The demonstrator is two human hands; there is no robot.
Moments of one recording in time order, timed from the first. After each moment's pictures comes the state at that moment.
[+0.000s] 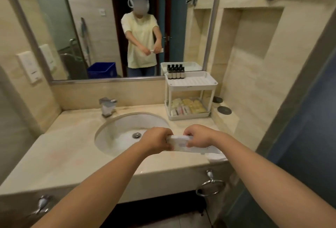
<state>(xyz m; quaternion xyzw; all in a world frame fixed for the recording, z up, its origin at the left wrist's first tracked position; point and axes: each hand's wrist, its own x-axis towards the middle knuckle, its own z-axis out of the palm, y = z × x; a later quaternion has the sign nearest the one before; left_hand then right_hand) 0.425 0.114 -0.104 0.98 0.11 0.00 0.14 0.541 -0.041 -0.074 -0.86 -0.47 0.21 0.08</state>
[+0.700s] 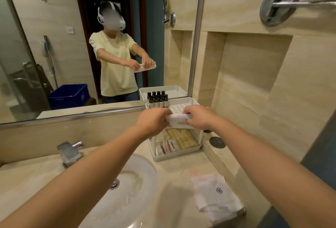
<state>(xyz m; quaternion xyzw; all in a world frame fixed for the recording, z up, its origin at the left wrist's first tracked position) 0.639 0.218 -0.005 0.98 0.03 0.19 0.07 0.736 0.055 0.016 -0.92 -0.39 0.00 0.09</state>
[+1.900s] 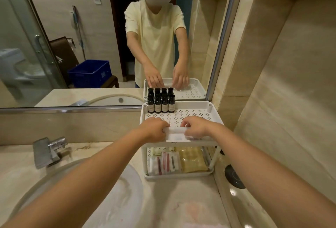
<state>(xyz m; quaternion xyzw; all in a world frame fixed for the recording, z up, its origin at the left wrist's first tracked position) 0.835 0.288 -0.093 0.98 0.15 -0.06 0.09 0.966 0.150 -0.077 -0.86 -0.41 0.27 0.12</state>
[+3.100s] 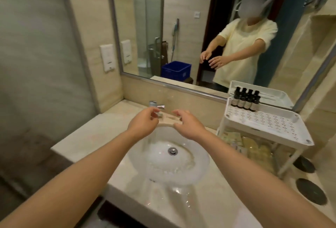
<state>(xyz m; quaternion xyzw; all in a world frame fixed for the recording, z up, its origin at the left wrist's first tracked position) 0.465 0.271 -0.083 0.78 0.50 0.27 0.28 0.639 0.204 -0.073 -0.71 -0.64 0.17 0.24</state>
